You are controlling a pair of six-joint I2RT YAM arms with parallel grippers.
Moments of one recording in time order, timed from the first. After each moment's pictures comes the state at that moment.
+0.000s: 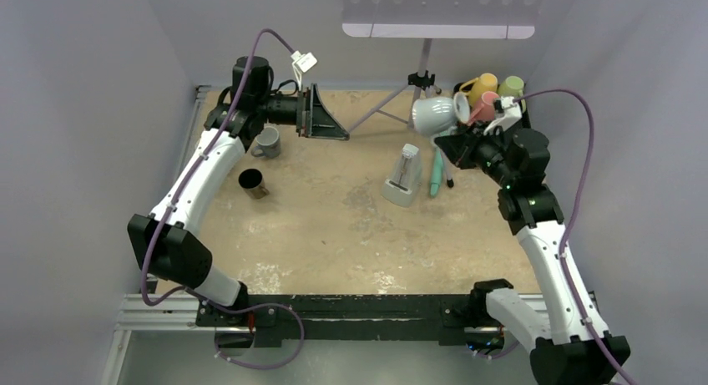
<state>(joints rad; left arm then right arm) -0.28 1.53 1.56 -0.46 1.17 -0.50 0.07 0.91 0.97 -0.24 -0.38 0.40</state>
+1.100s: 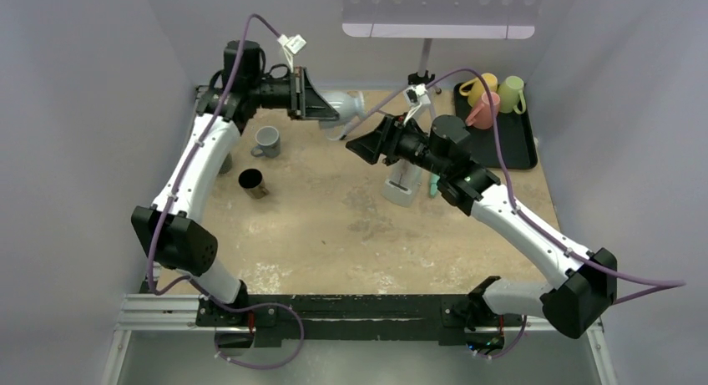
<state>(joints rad) -0.27 1.59 1.64 -0.36 1.14 -0.67 0.62 1.24 1.07 0.11 -0.33 0.69</state>
